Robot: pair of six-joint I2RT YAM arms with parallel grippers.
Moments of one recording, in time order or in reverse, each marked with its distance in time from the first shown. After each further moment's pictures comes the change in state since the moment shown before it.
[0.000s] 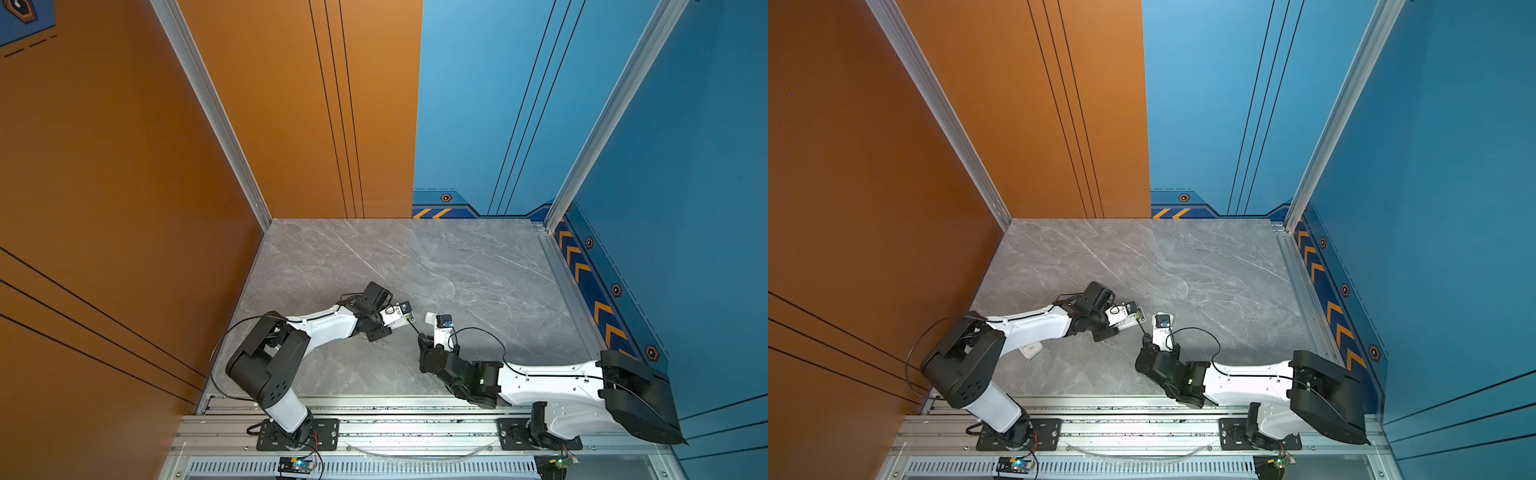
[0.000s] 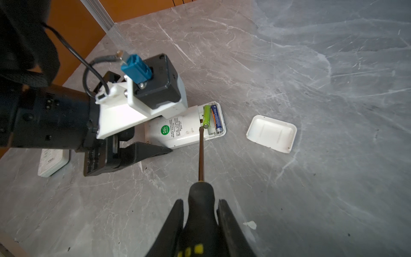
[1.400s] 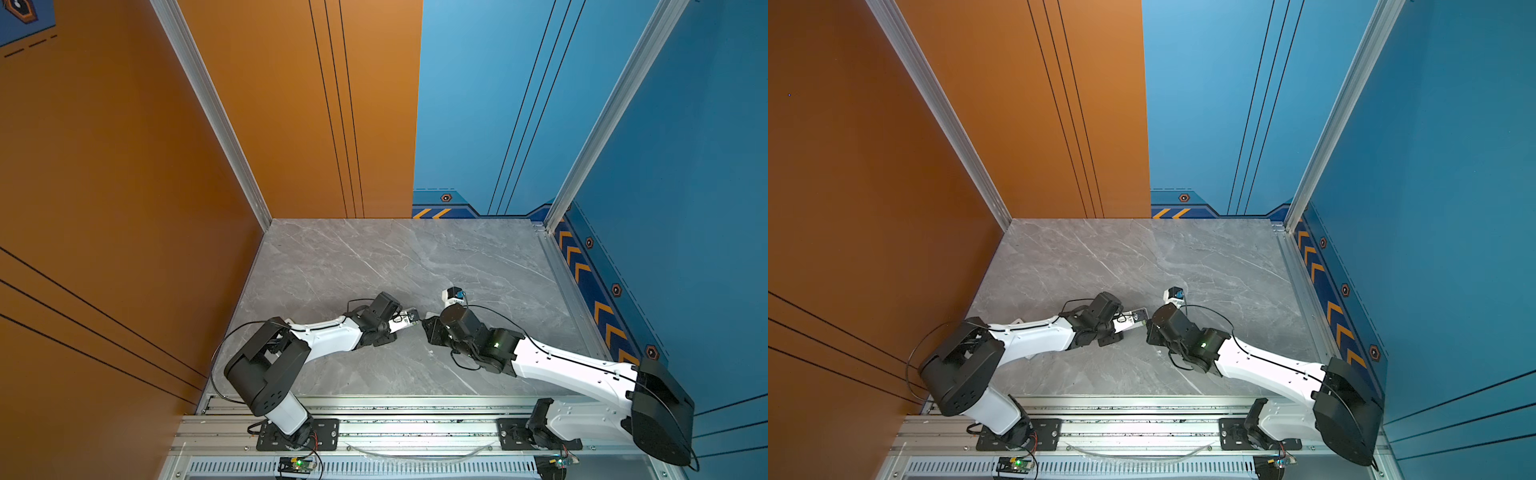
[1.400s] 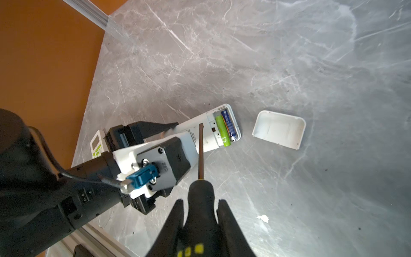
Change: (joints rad) left arm -0.116 -0.034 -0.068 0.128 -0.198 0.008; right arm -0.293 -0.058 0.182 -0.287 -0.472 0.097
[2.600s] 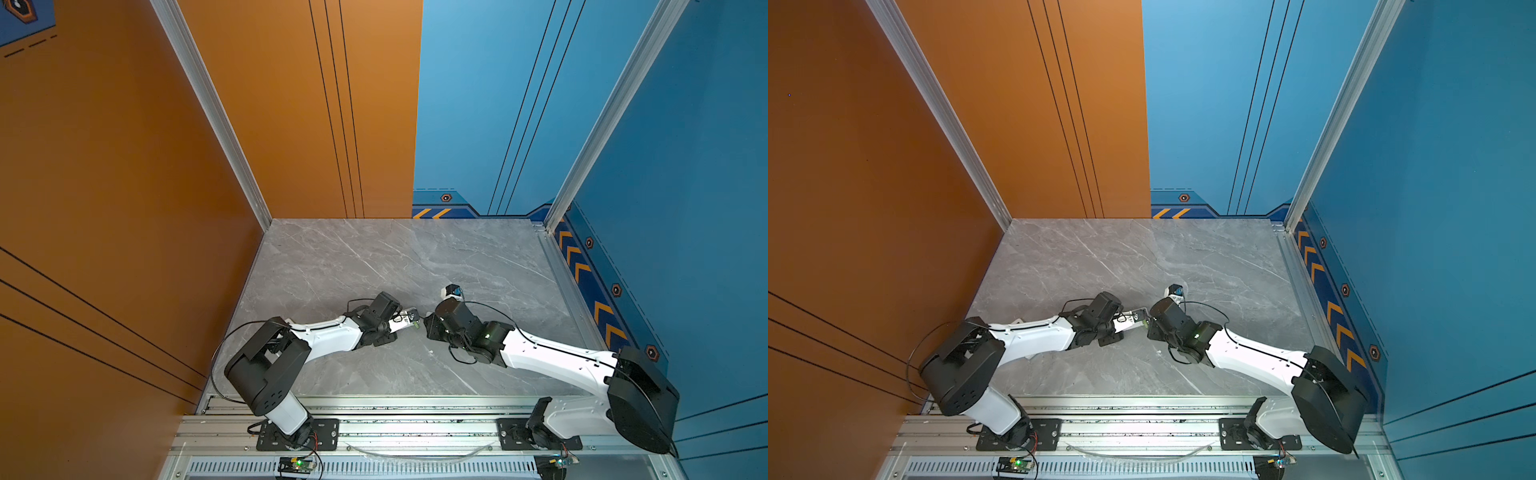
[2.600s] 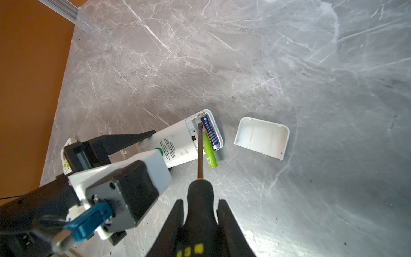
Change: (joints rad) left arm 0.000 0.002 0.000 0.007 0.005 -0.005; right arm -0.056 0.095 0.034 -0.008 0.002 -0.025
